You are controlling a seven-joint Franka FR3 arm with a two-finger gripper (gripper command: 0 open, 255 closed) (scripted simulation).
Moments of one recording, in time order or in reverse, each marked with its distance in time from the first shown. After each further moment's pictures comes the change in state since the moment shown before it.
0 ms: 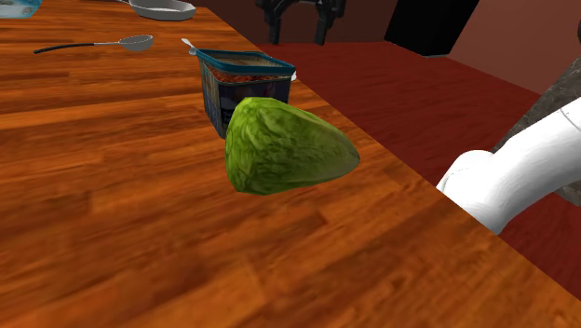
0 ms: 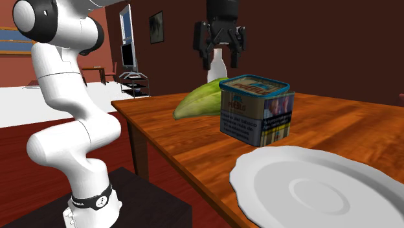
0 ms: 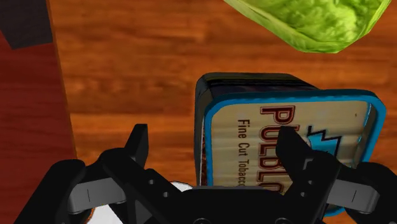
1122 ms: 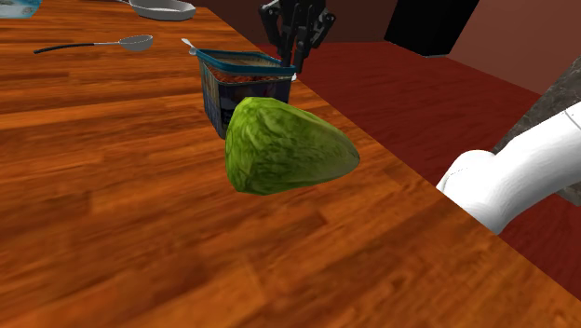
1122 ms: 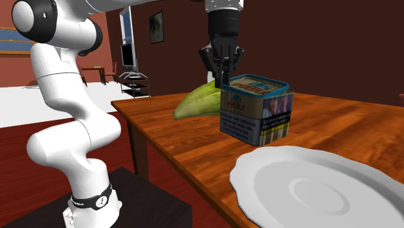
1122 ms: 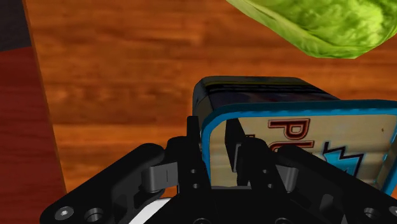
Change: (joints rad) arm 0.005 -0.031 0.006 -0.119 0.011 0.092 0.000
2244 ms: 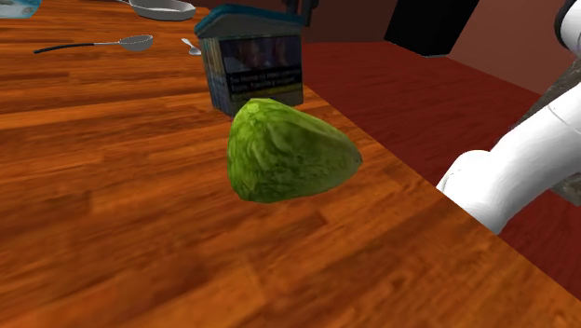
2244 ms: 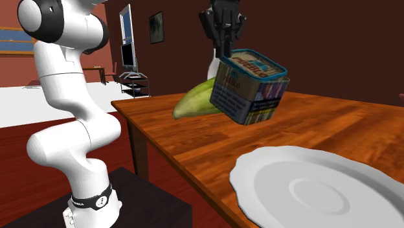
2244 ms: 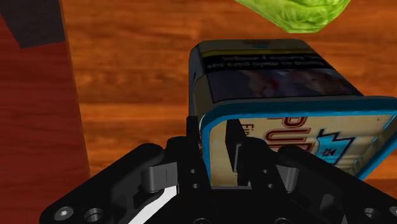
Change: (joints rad) arm -0.007 0.117 0.010 0.321 -0.029 -0.214 0.034
